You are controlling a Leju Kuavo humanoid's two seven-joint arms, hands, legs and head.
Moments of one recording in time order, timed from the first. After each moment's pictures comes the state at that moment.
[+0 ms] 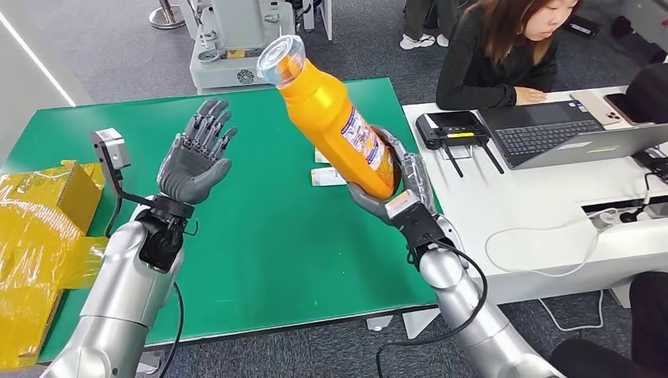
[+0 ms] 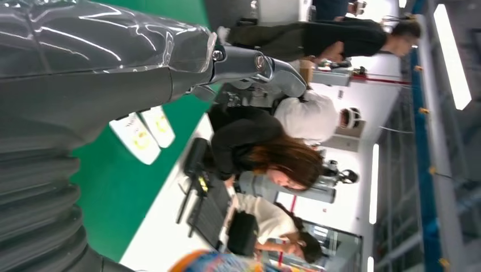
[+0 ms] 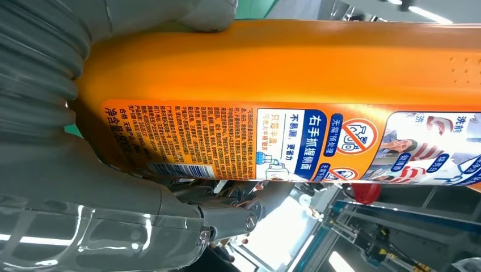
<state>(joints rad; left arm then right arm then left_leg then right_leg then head) -0.70 -0.14 -0.39 -0.96 0.44 -0.48 -0.33 -0.37 -0.10 0.31 -1.20 0.19 -0.27 -0.40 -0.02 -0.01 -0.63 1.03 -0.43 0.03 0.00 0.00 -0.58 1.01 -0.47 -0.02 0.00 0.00</state>
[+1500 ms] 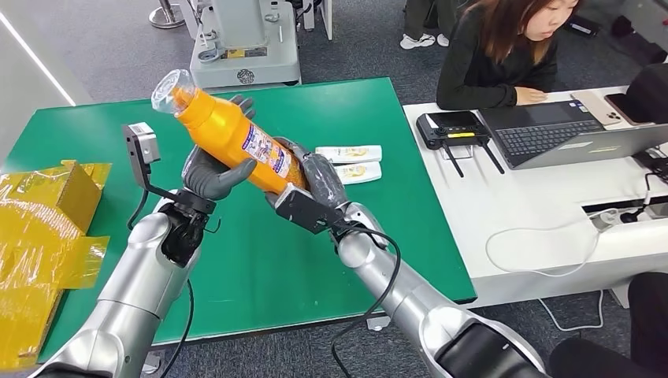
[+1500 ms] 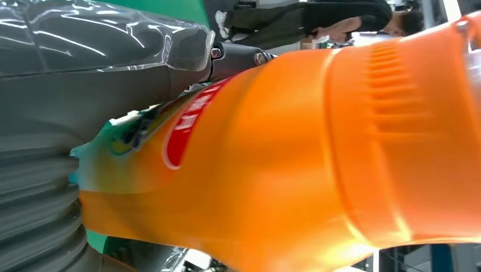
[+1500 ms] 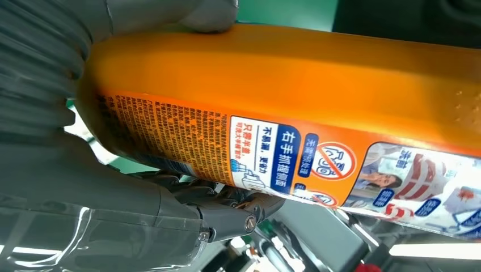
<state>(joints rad) -0.78 -0.17 -0.49 -0.80 0.42 -0.46 -0.41 -0.66 0.16 0.49 -0.62 0.35 -0.28 -0.42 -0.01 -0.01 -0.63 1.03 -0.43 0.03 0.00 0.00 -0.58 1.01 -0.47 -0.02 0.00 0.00</state>
